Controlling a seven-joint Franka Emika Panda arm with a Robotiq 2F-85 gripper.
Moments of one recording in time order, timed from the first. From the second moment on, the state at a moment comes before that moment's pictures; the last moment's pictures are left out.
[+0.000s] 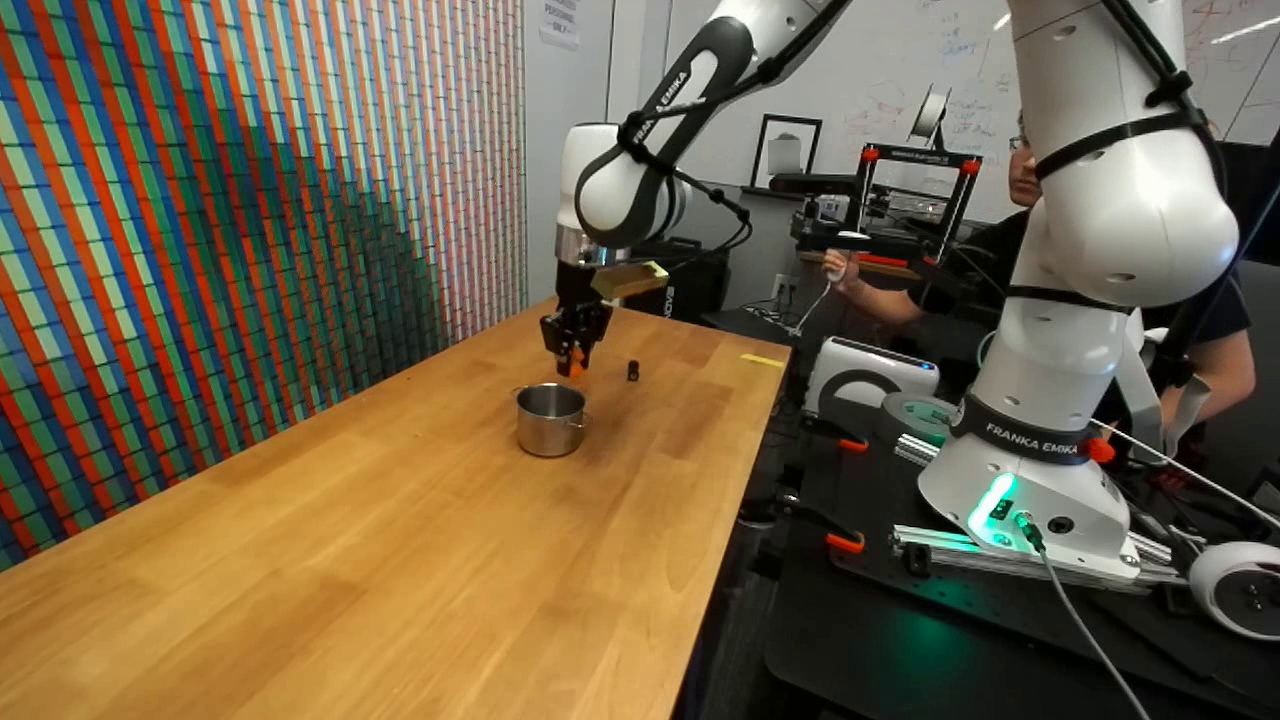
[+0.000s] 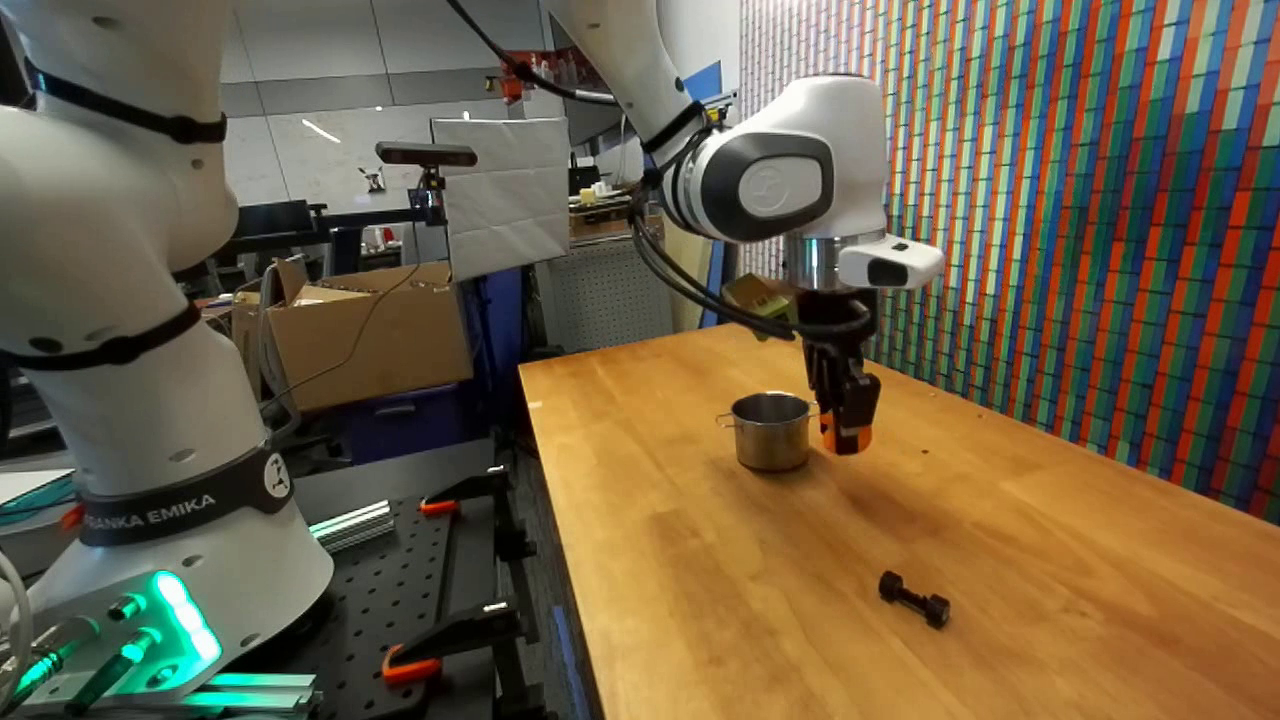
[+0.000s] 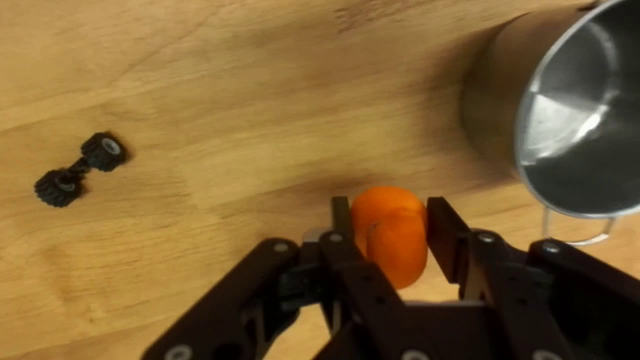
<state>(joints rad) 0.01 0.45 0.01 -2.15 0.04 2.64 0.16</state>
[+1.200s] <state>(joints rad) 0.12 0.35 0.09 -2.20 0.15 2.54 0.25</state>
